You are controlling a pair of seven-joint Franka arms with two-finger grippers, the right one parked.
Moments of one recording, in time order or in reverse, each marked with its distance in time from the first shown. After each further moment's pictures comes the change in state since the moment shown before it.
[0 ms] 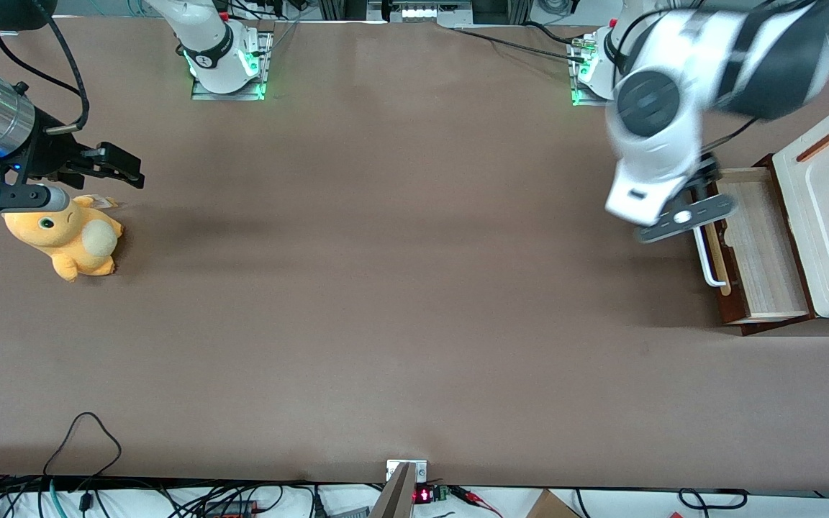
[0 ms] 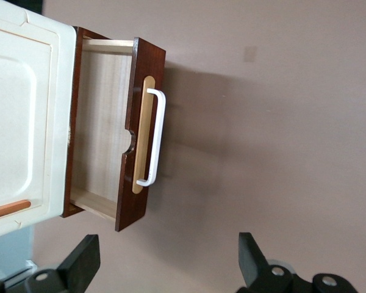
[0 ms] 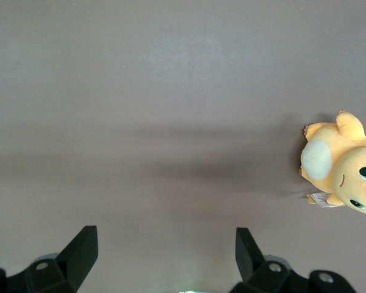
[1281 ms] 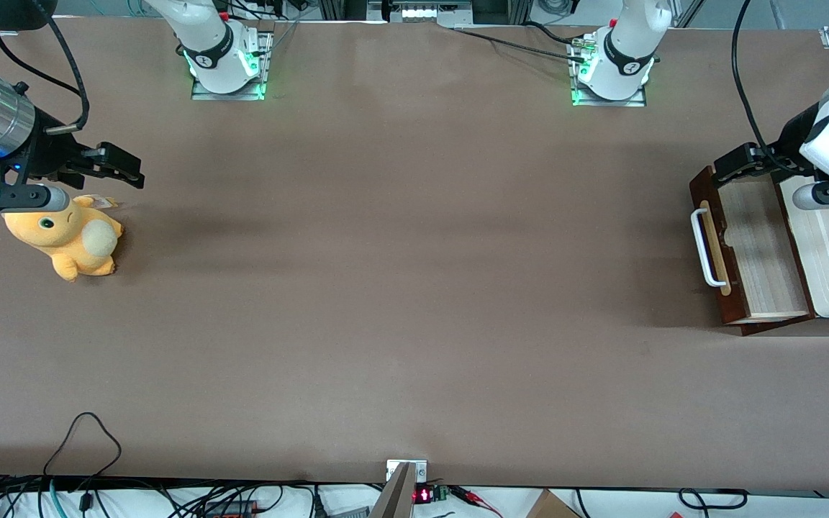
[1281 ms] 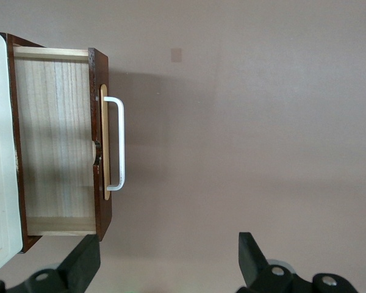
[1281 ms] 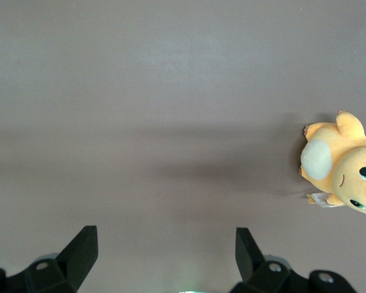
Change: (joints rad) arm 0.036 -0.098 0.302 0.061 -0.421 0.023 0.507
